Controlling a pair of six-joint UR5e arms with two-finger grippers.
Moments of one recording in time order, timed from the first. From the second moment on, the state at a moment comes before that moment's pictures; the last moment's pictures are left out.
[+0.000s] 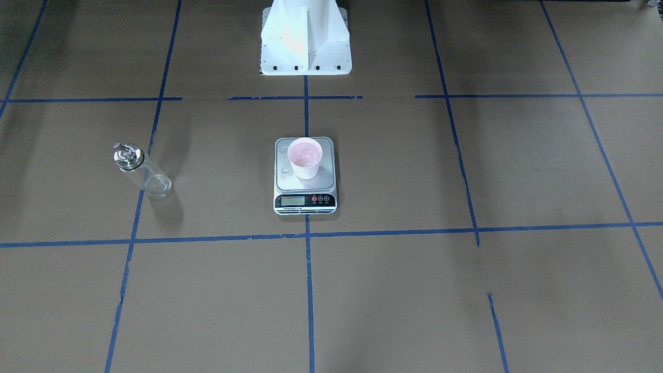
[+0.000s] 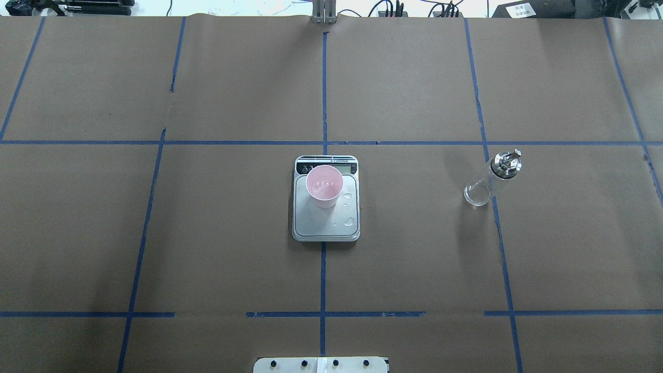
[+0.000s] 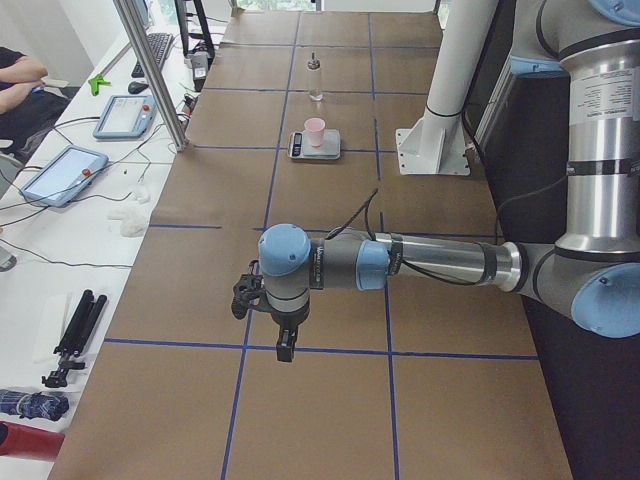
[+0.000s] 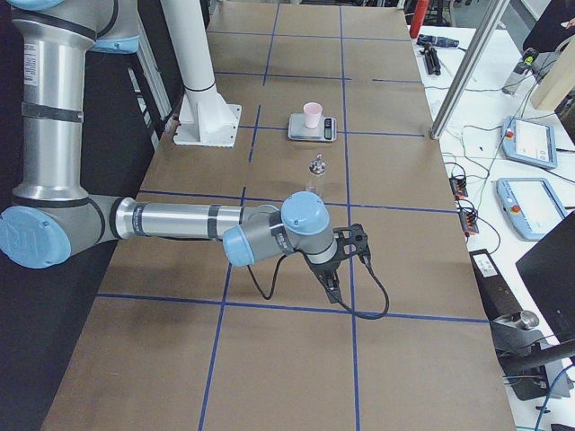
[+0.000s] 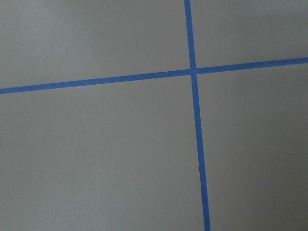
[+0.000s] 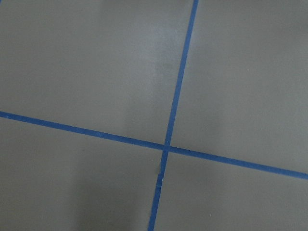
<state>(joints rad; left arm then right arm) -1.62 -1.48 -1.75 -1.49 -2.30 0.12 1.61 -1.66 1.70 -1.34 2.33 0.01</state>
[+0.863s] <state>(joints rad) -1.62 -1.48 -1.74 -1.49 -2.30 0.12 1.61 -1.66 1.60 -1.55 2.33 -0.05</state>
